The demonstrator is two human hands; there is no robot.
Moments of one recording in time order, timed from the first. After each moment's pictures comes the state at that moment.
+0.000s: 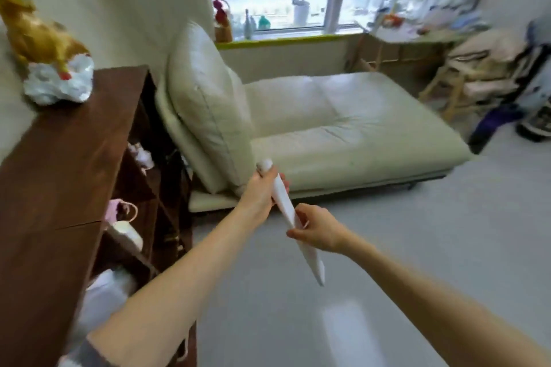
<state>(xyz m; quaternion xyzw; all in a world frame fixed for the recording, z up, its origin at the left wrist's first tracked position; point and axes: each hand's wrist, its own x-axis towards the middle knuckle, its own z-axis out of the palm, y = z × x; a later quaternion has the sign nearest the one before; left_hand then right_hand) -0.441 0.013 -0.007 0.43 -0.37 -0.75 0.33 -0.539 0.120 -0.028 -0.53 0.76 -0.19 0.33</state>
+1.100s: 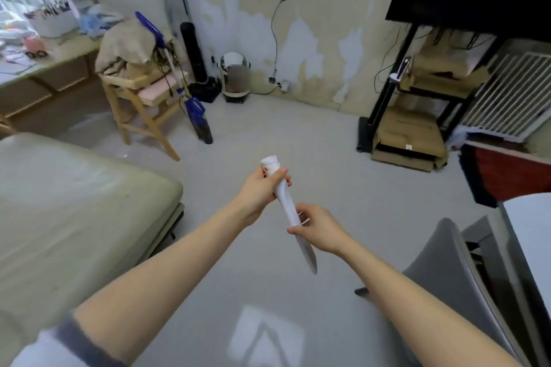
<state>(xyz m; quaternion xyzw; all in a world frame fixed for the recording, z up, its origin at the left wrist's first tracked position) -1.341 0.417 -0.012 0.08 -0.64 -0.76 -0.14 -1.305 0.567 -0.046 -0.04 0.91 -0.38 0.18</state>
